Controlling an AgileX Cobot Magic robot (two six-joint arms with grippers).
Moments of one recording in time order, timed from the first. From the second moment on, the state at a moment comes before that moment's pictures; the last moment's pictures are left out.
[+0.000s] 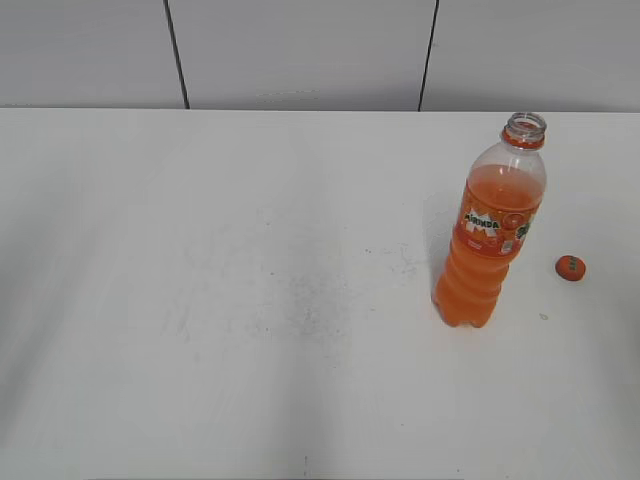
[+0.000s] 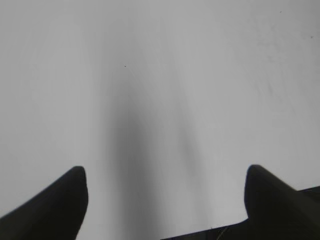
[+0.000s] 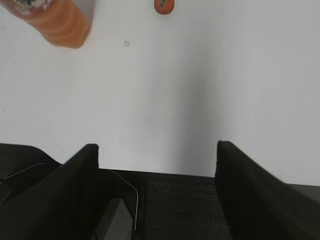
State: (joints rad) left arm -0.04 0.82 -0.89 0.02 1.09 0.15; right arm -0.06 0.82 -0.82 0.08 1.15 -0.24
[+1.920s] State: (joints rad) left arm -0.04 -0.01 -0.57 -0.02 1.04 0.08; right arm -0.02 -0.01 -0.44 0.15 1.03 -0.24
